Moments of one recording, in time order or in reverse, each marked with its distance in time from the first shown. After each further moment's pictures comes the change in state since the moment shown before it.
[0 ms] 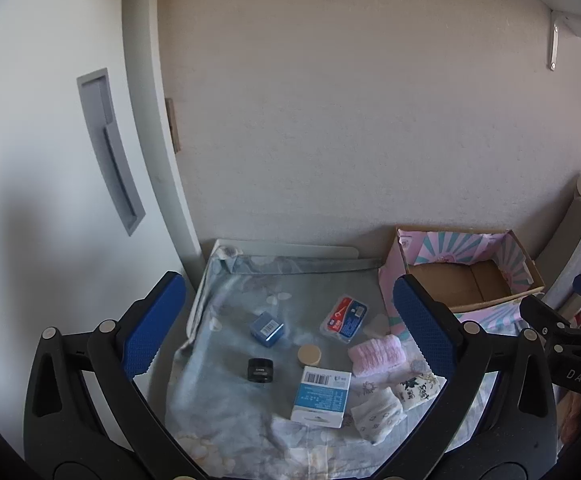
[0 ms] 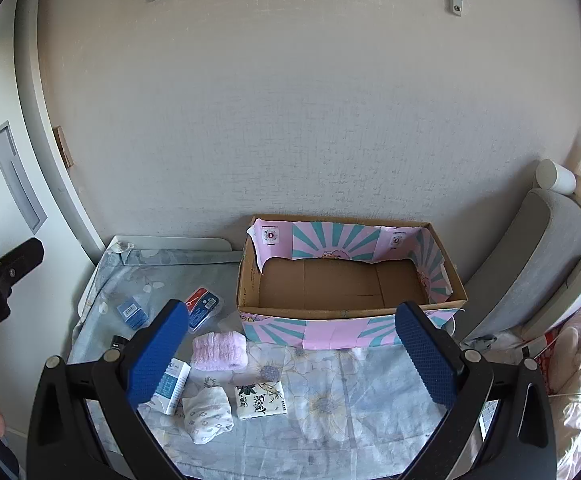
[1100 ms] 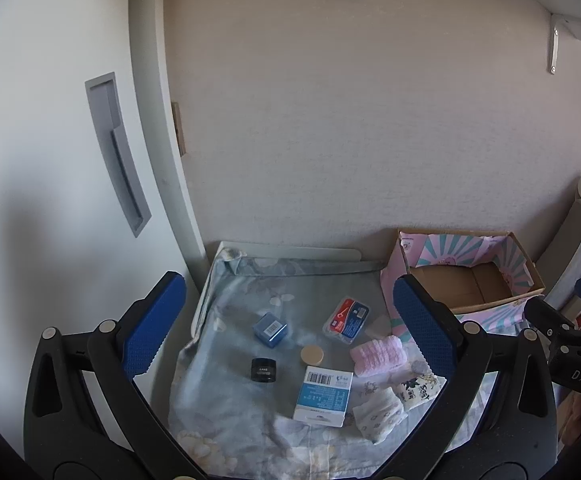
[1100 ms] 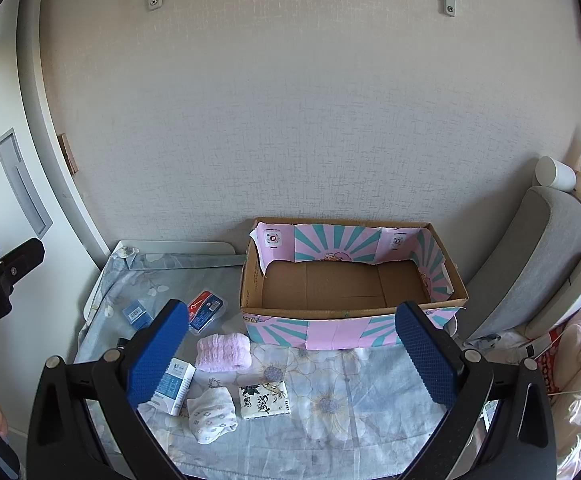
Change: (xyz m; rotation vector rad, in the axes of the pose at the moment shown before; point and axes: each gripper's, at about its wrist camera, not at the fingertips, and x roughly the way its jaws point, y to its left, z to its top) left arm -0.005 0.002 0.002 -0.010 -0.005 -0.068; right arm -0.007 -0.005 0.000 0.164 0.049 -0.201
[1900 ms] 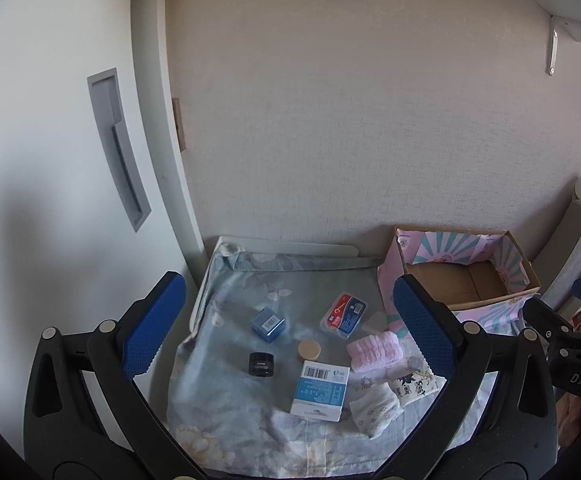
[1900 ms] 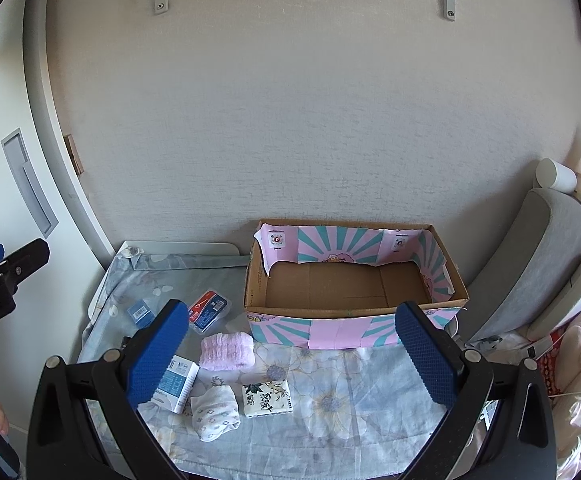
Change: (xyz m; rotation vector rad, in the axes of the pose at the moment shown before) left arm -0.005 0.001 -0.002 -0.001 0.012 -0.029; right arm -0.009 0.002 -0.003 0.089 0.029 -0.134
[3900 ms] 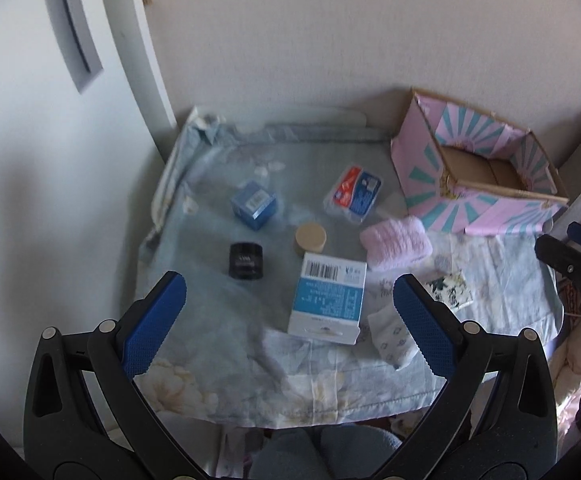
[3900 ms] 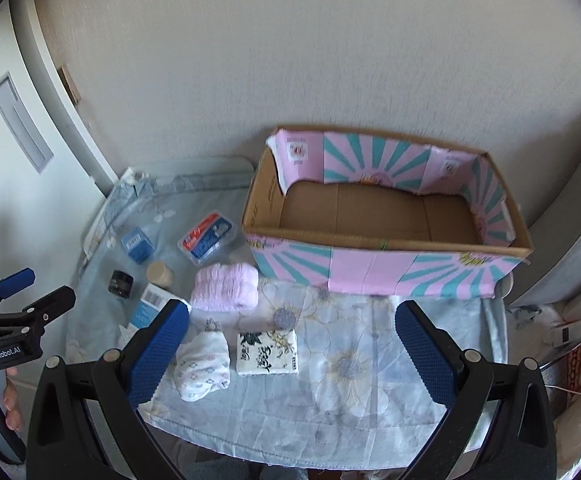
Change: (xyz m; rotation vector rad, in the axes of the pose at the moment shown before) left arm 0.095 -0.001 -0.096 0.126 0.379 -0.129; right arm 0.076 -0.037 -0.062 0.245 0.372 -0.145
